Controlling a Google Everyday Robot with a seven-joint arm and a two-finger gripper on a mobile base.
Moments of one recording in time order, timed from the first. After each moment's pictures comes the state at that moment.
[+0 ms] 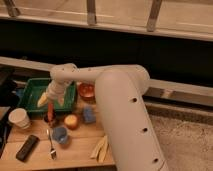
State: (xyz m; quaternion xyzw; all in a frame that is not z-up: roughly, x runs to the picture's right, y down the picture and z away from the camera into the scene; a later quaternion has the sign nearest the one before) arm -0.302 0.079 0.832 -0.45 0.01 0.59 0.67
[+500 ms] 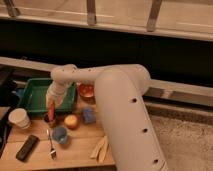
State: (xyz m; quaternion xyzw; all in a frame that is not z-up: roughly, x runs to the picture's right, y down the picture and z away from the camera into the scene) arm -0.296 0.079 0.830 -0.44 0.03 0.61 0.66
